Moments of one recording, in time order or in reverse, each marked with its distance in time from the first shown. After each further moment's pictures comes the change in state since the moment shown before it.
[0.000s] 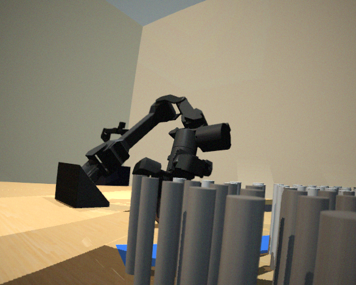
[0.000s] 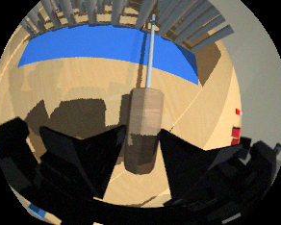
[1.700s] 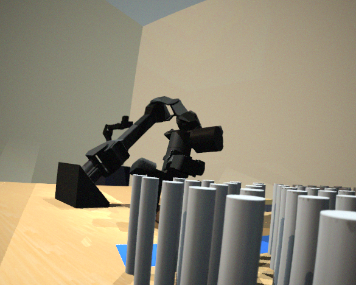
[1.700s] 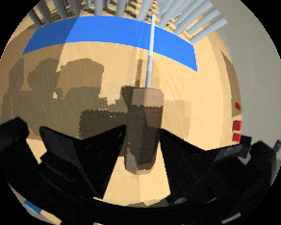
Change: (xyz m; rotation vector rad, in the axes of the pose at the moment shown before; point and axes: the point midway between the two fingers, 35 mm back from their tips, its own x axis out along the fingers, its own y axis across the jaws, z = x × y) arm -0.008 0.000 -0.030 0.001 0.002 0.000
